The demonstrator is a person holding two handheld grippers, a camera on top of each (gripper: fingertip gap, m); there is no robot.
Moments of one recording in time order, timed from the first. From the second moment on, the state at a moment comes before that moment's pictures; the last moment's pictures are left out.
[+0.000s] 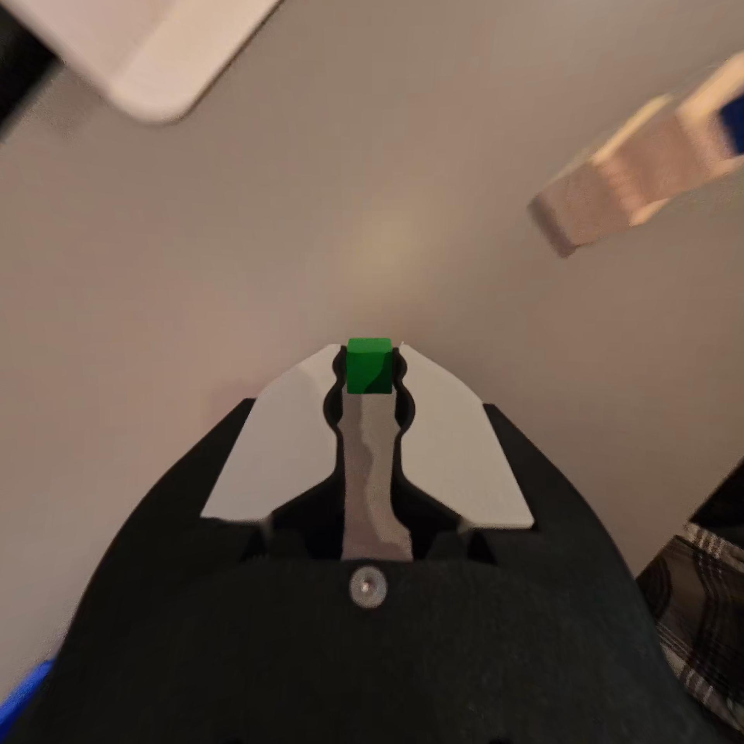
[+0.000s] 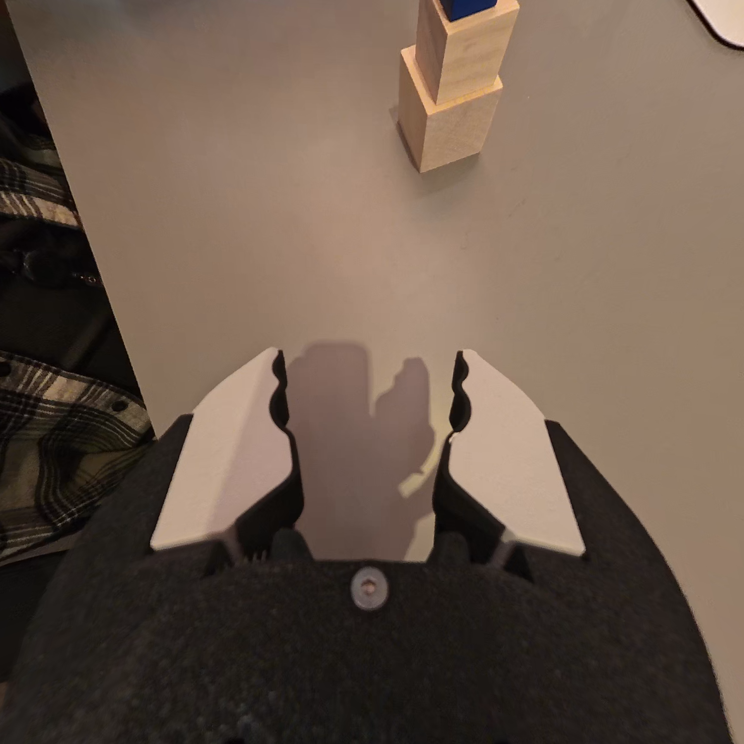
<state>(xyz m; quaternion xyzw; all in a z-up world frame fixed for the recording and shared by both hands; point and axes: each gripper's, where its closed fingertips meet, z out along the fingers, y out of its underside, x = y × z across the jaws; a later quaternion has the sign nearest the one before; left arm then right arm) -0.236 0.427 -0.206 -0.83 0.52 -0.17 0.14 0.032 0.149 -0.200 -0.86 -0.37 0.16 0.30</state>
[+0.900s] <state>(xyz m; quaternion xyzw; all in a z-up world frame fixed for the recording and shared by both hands) -0.064 0.306 -0.160 -0.58 0.81 -0.08 0.07 0.045 0.128 -0.202 -0.87 -0.35 0.16 0.29</state>
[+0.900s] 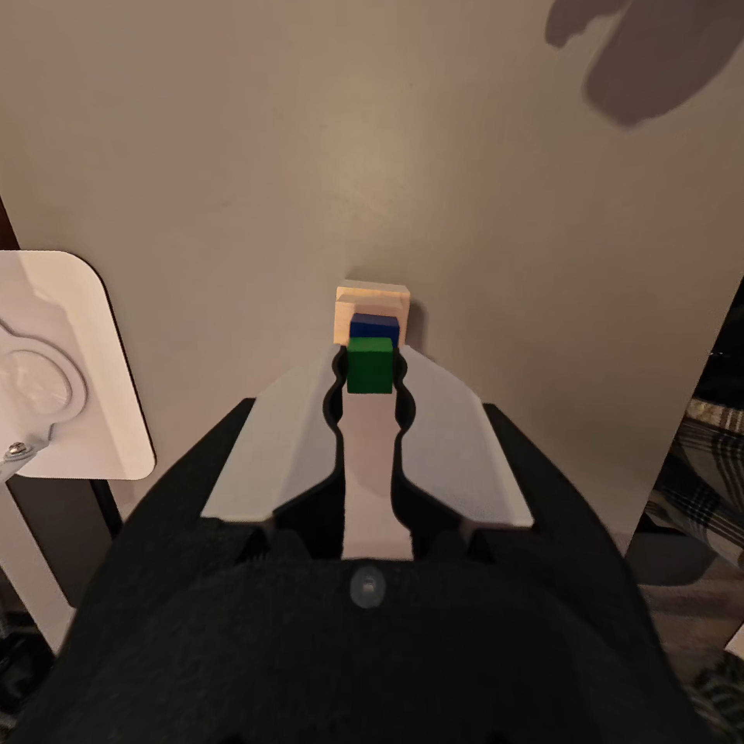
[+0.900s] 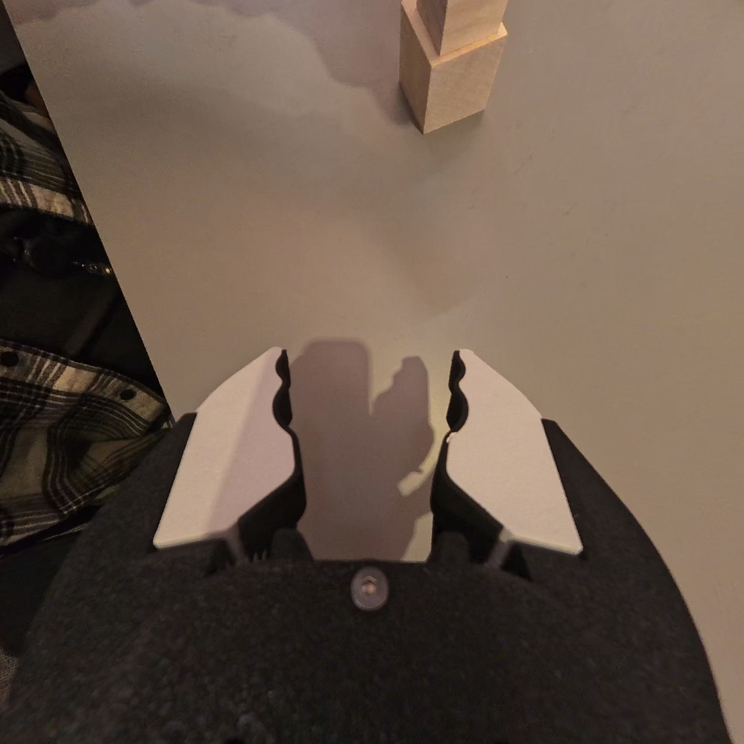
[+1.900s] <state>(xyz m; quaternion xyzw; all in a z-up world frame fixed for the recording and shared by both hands) -0.061 0.308 -0.162 -0.56 0.82 -0.08 0.07 0.046 0.131 -0.203 -0.88 -0.35 0.16 0.30</state>
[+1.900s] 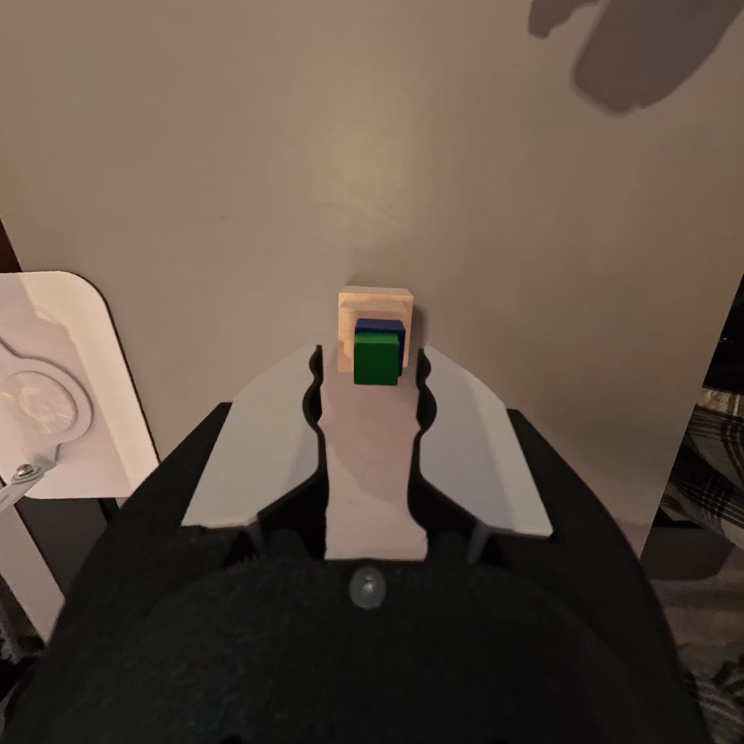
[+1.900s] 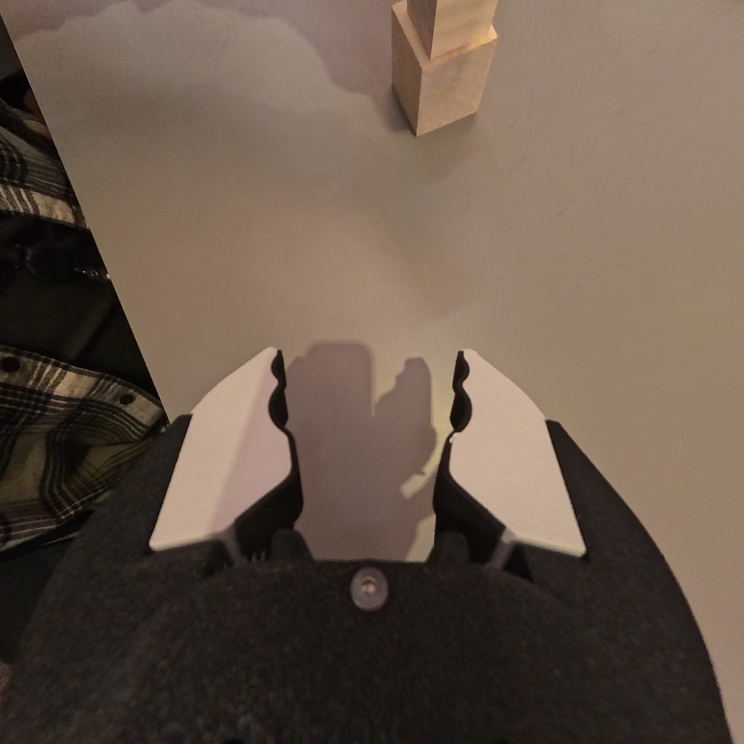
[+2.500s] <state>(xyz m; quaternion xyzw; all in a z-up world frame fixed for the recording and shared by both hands) -0.180 0.291 -0.132 -0.70 0.53 -0.30 0.37 0.054 0.162 -0.204 -0.92 -0.21 0.17 0.27</state>
